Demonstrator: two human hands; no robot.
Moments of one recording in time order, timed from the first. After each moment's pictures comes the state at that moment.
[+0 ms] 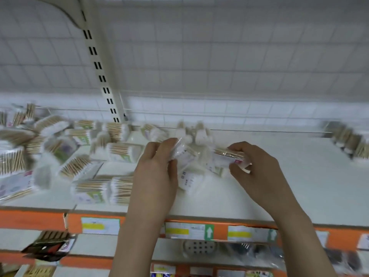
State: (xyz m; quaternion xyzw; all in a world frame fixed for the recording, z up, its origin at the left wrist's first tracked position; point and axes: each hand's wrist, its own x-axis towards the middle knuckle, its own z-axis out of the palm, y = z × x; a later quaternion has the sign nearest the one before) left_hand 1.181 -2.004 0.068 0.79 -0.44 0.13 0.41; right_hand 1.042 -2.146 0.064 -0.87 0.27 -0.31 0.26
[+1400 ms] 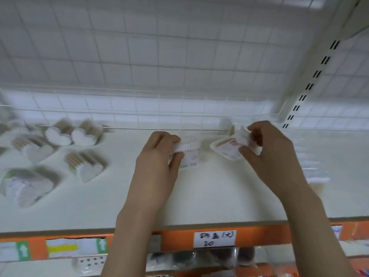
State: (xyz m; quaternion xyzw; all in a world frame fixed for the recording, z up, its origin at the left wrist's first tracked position) left_hand 0.974 -2.224 0.057 0.73 -0.50 0.10 0.45; right_hand 0.806 -2.363 0.083 -0.86 0.36 -0.35 0.11
